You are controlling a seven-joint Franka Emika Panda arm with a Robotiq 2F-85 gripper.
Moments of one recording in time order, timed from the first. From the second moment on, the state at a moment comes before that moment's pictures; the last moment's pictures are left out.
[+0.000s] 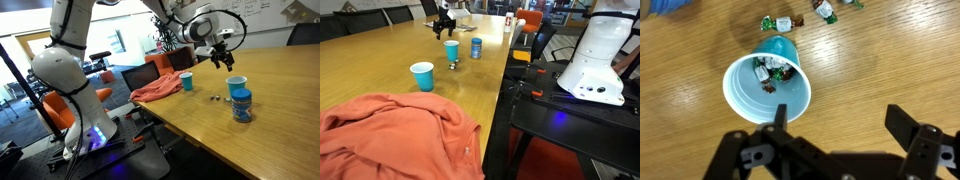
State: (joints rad) arm -0.04 0.60 -0.04 -1.83 0.01 2.69 0.05
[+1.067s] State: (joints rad) arm -0.04 0.69 -0.08 -1.76 0.01 2.68 0.05
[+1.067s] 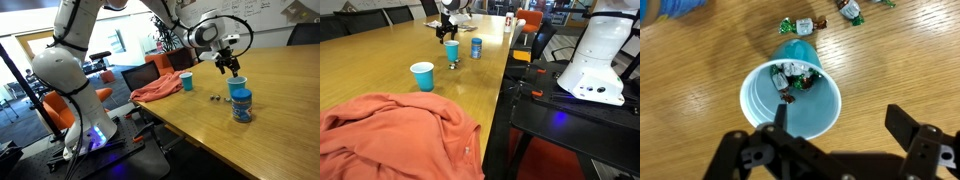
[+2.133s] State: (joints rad) arm -0.08 0.79 -0.04 -1.69 0.01 2.68 0.04
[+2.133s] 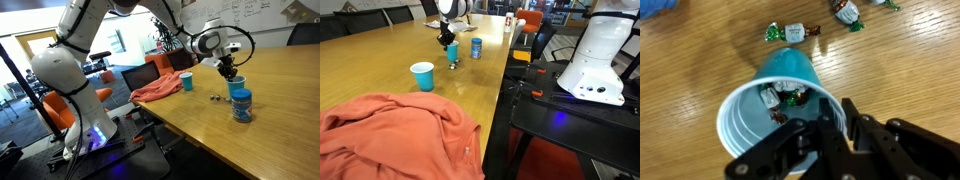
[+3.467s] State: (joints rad) arm -0.09 0.28 -0.05 -2.13 -0.02 2.69 -0.04
